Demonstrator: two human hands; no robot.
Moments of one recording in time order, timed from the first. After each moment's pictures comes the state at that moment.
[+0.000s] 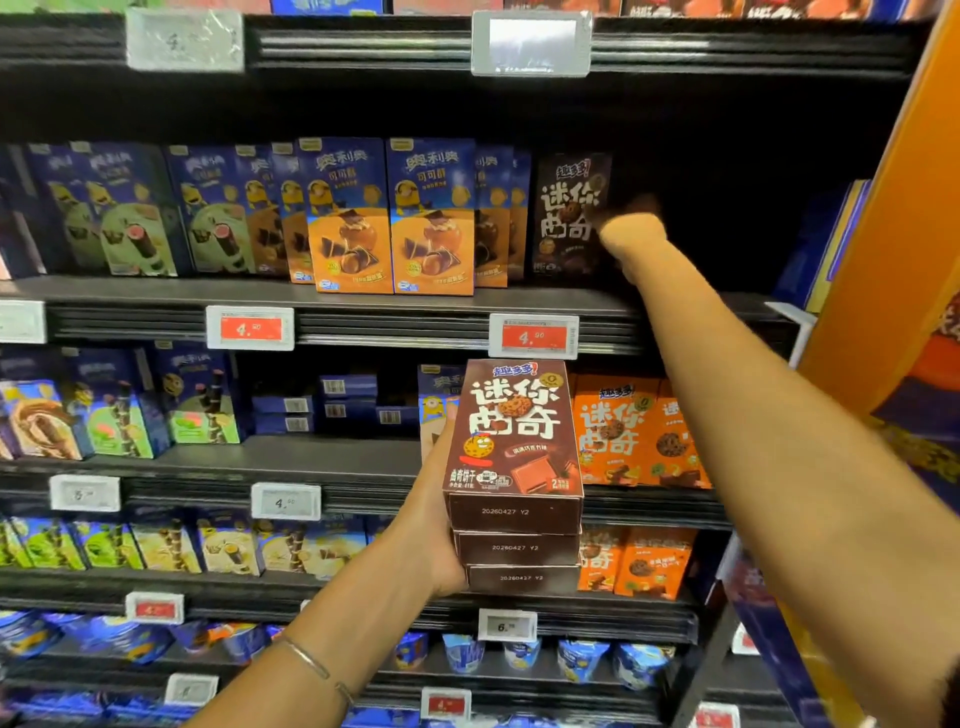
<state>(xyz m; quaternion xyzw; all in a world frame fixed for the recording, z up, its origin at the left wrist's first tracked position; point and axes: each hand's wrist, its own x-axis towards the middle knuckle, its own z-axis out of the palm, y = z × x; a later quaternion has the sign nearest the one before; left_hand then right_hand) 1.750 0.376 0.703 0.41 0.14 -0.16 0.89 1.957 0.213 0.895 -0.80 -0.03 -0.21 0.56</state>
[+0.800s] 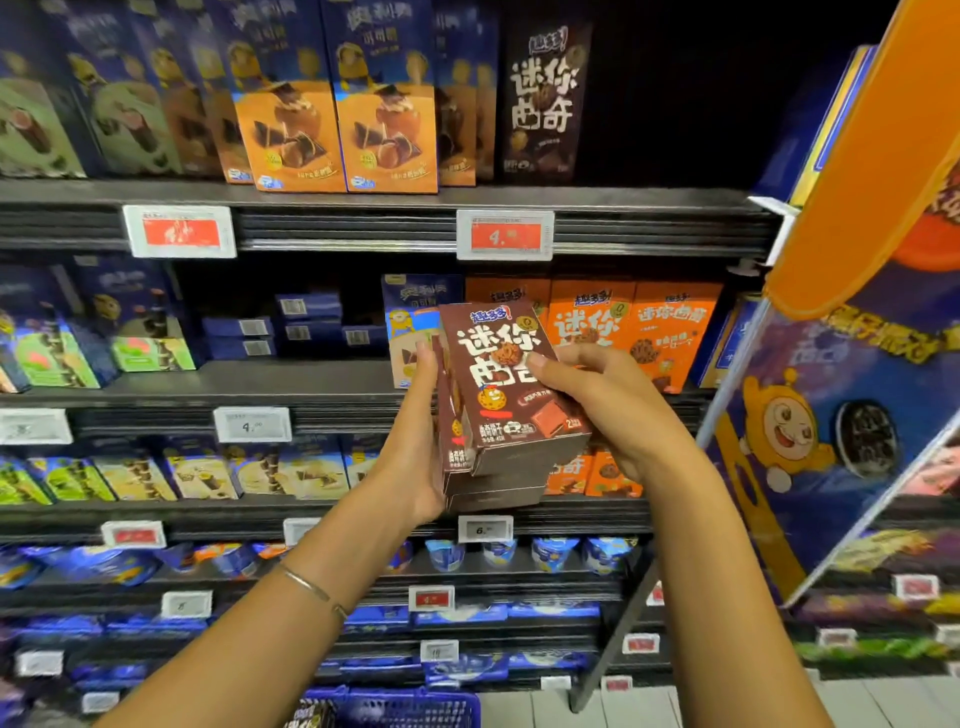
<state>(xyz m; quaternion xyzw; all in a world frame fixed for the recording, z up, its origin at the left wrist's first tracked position) 1.757 0.373 0.664 0.44 0.09 -0.14 0.88 1.767 0.185 0.728 -0.74 -0.05 0.09 0.66</state>
